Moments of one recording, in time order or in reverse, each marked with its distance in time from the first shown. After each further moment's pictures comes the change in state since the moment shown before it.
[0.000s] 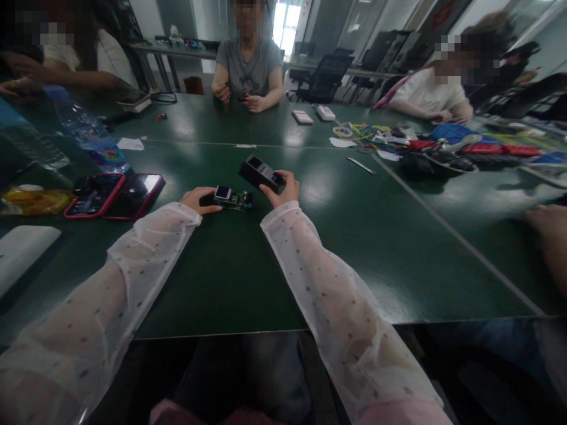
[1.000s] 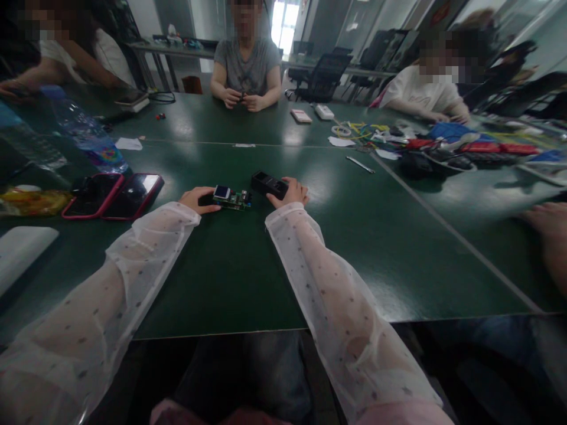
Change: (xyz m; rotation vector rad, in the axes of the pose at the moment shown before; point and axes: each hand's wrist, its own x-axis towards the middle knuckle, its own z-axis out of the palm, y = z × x) left_hand 0.001 -0.004 0.000 0.005 -0.019 0.019; right_hand -0.006 0.011 -0.006 -0.347 -0.035 0.262
